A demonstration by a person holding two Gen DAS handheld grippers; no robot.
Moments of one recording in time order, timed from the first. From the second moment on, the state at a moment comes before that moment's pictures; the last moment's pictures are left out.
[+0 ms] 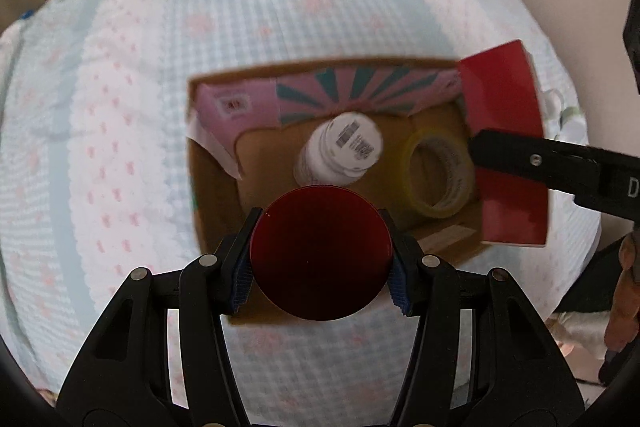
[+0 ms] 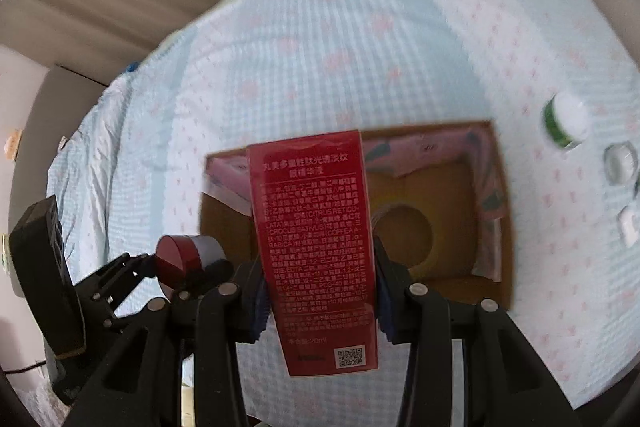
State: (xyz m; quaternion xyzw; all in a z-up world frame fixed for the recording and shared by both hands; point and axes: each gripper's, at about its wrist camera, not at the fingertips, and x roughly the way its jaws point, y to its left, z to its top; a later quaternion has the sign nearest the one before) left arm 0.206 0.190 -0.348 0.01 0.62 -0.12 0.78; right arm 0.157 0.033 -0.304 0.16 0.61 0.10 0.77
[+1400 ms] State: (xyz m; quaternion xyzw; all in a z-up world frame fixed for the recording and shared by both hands) left arm 0.172 0.192 -0.308 0.06 0.58 -0.14 0.80; right arm 0.163 0.018 -0.321 0.18 0.62 0.09 0.76
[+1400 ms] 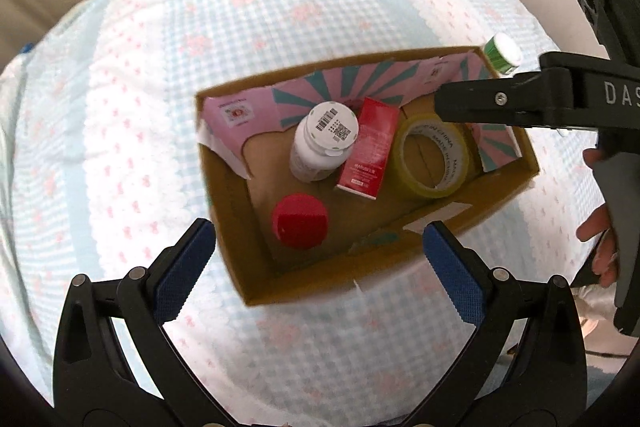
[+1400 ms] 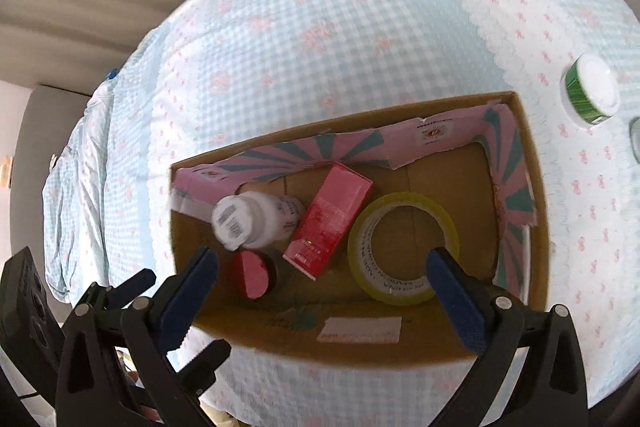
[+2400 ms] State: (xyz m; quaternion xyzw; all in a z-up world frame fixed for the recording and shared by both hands) left arm 0.103 0.044 -0.160 0.10 0.44 -0.14 0.88; right arm -0.018 -0.159 -0.145 0.13 0.49 -0.06 0.86
